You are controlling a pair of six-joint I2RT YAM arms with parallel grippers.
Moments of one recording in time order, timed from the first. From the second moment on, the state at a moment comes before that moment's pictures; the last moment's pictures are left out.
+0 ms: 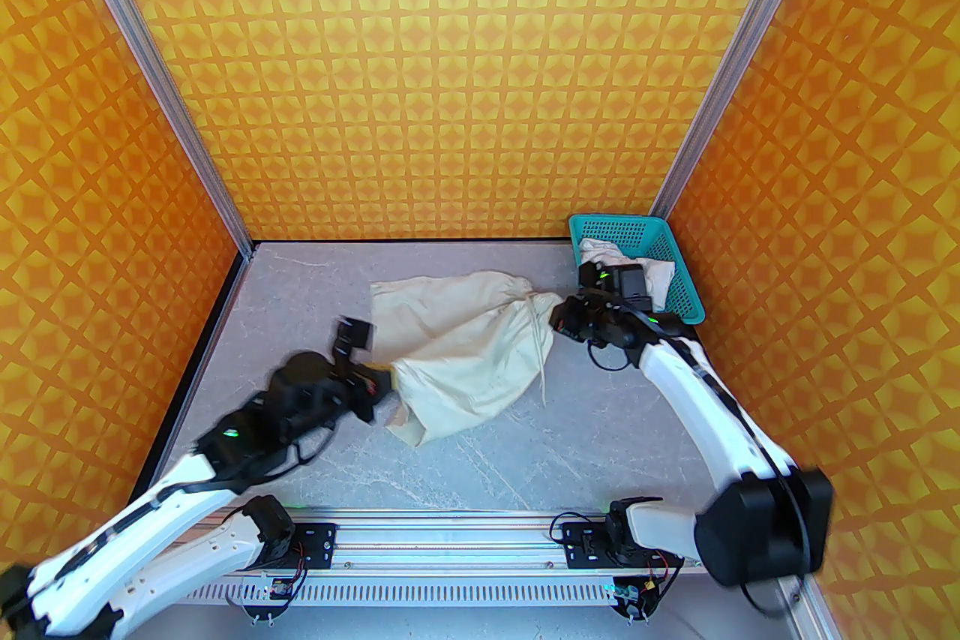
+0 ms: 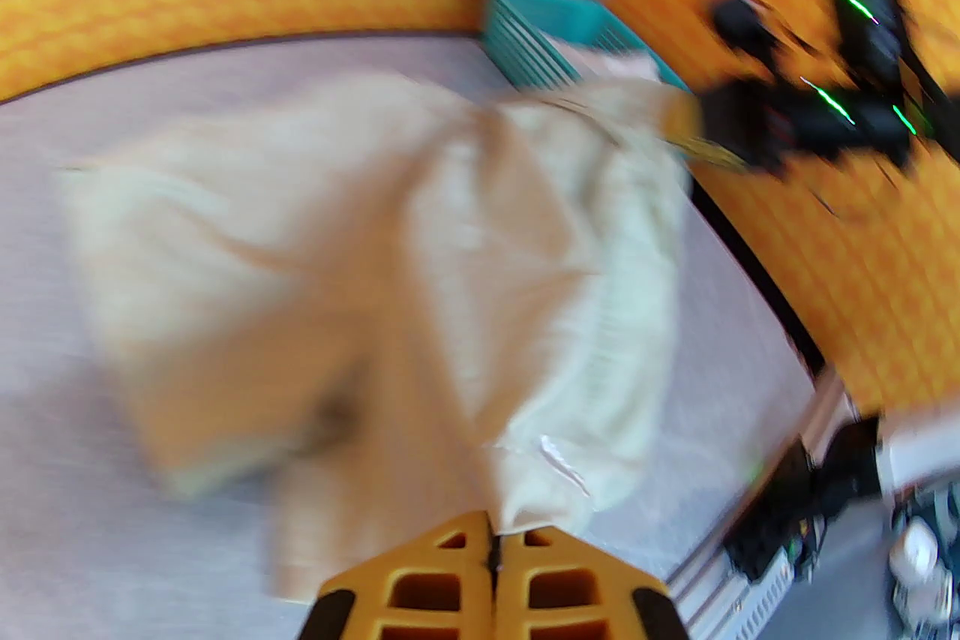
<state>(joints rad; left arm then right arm) -0.62 0.79 0.90 -0.50 0.03 -0.41 0.09 1.25 1.18 -0.68 -0.34 0.46</state>
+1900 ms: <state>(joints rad) -0.30 1.48 0.88 -0.44 0.36 -0.37 0.35 1.52 0.96 -0.61 -0.25 0.47</state>
